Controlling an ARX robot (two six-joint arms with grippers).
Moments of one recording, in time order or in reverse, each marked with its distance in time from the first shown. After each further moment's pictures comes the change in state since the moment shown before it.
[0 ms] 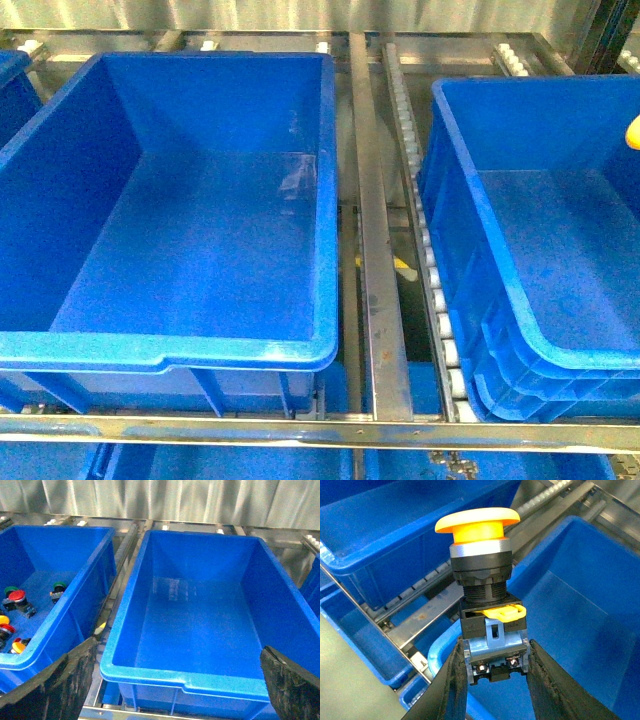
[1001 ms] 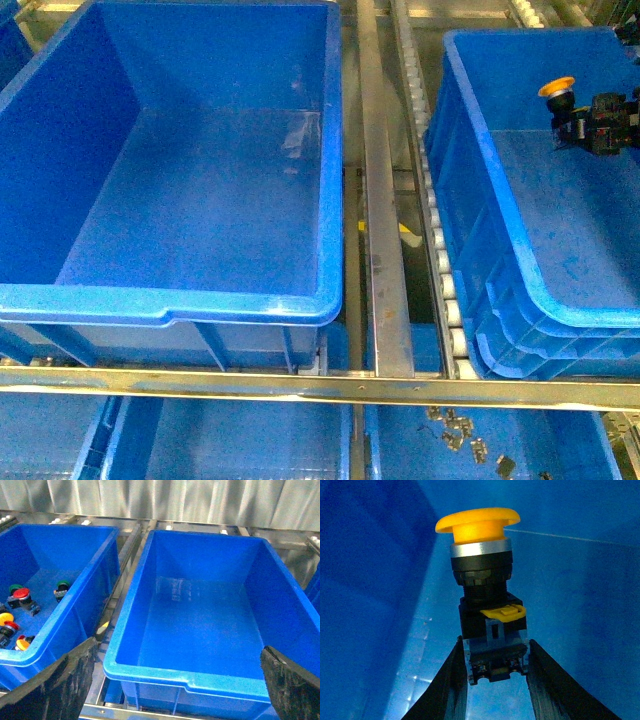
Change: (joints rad) left arm 0.000 0.000 0.000 0.000 -0.004 0.000; right arm -0.014 1.234 1.003 0.109 0.301 0.470
